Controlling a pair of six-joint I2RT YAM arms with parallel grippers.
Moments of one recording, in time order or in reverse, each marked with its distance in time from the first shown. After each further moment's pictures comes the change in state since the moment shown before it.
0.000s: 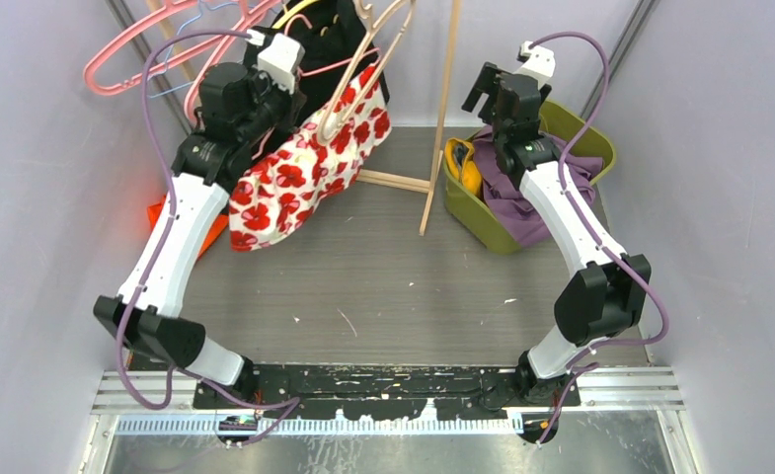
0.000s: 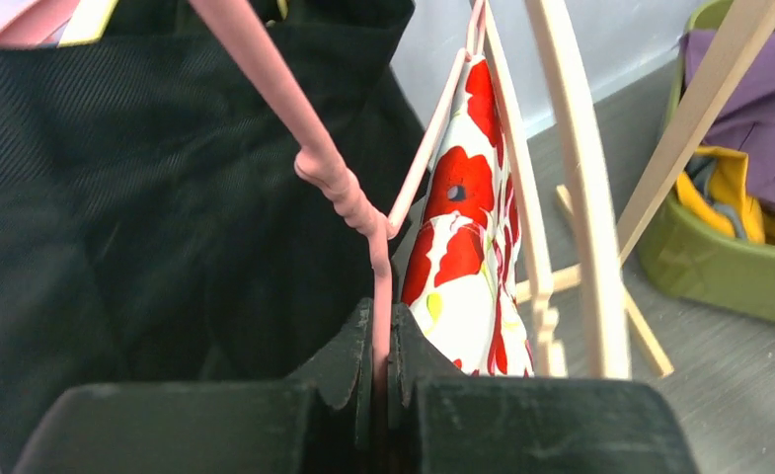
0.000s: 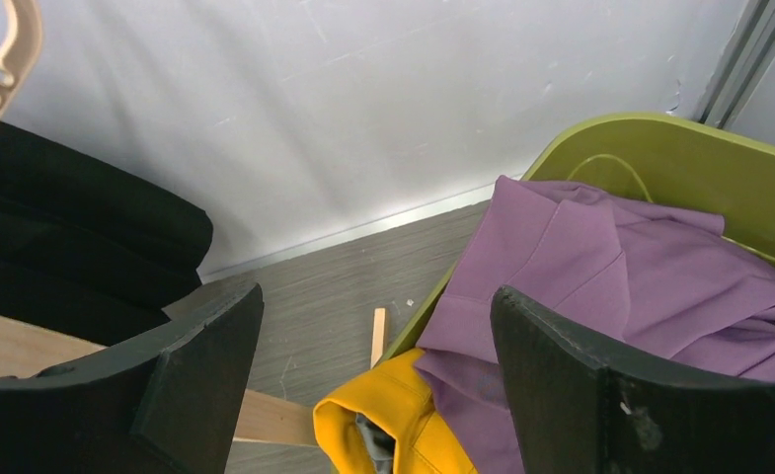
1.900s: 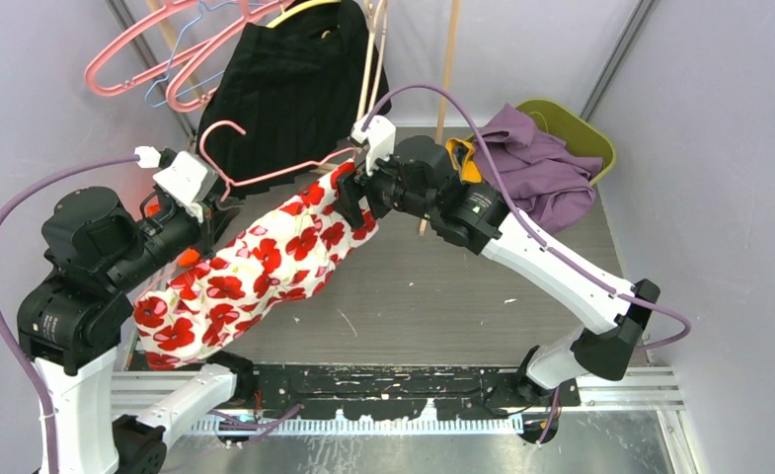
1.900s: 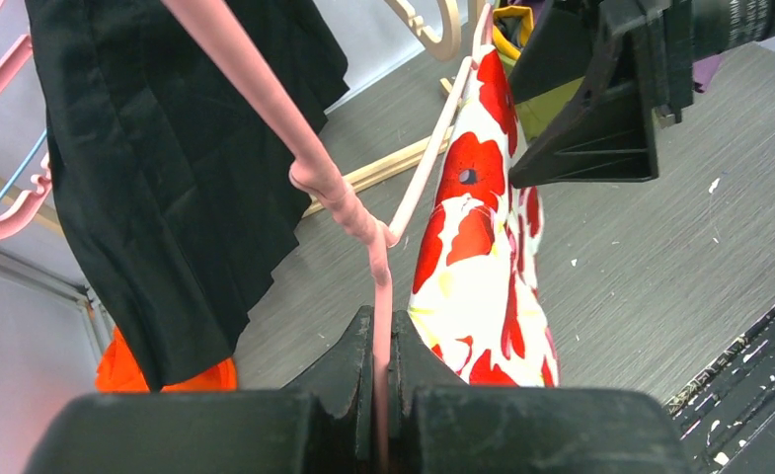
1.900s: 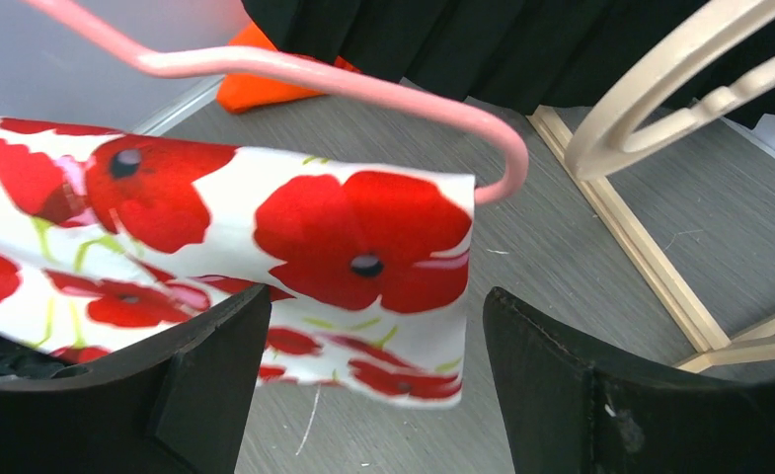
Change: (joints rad) left arm 0.003 -0.631 -0.056 -0.680 0.123 0.065; right arm 0.662 -0.161 0.042 -0.360 -0.402 -0.250
